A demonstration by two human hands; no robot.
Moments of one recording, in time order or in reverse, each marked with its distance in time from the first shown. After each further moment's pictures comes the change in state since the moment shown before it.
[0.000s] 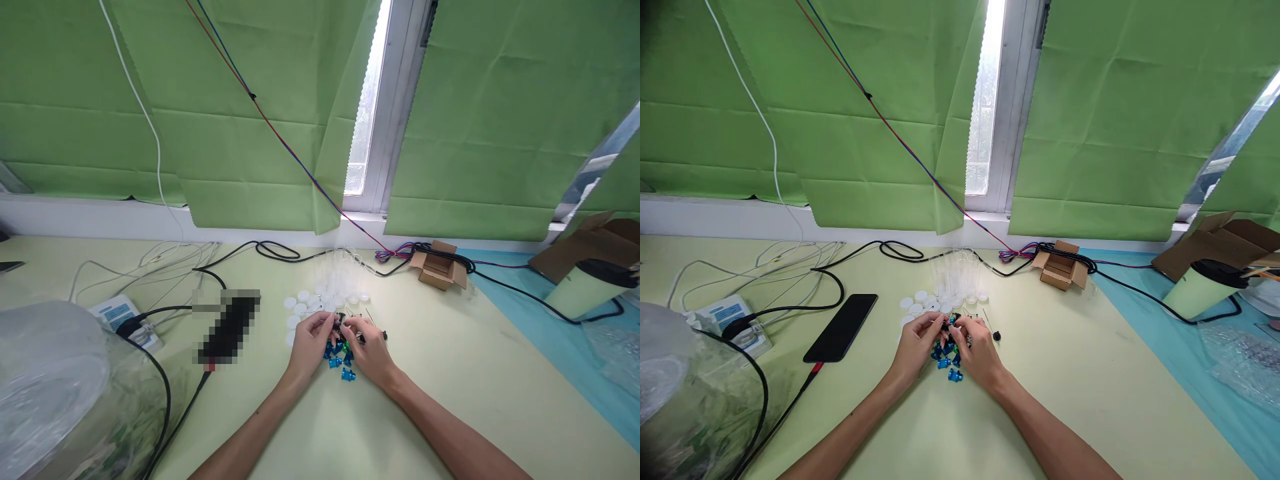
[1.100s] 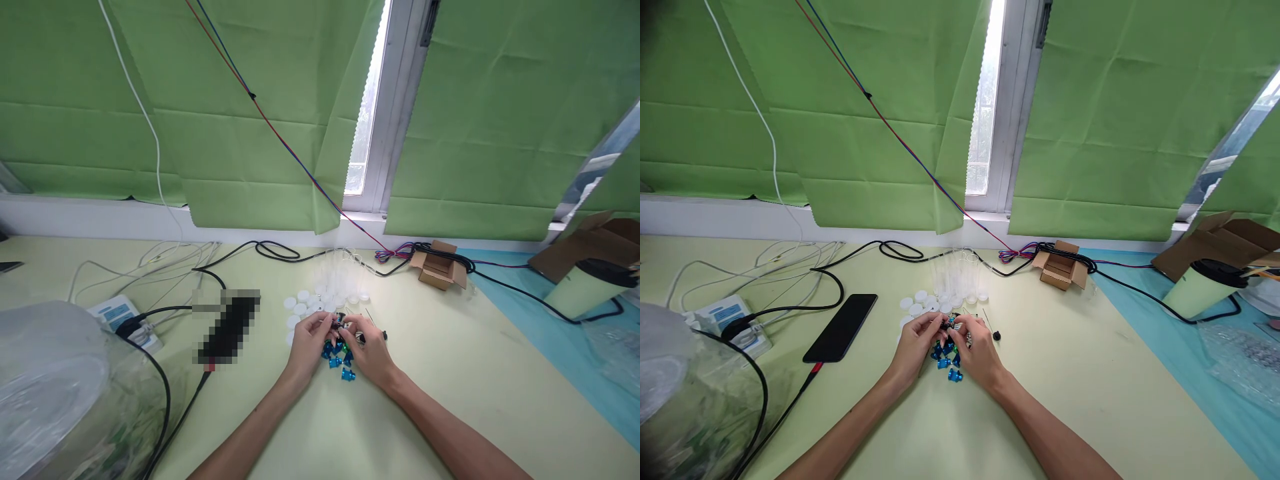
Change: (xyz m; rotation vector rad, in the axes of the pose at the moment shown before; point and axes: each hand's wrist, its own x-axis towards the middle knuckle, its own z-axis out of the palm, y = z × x) left_hand 0.001 -0.002 -0.001 -0.089 0.013 -0.080; right_hand -0.001 0.000 0.002 0.024 0.026 -0.021
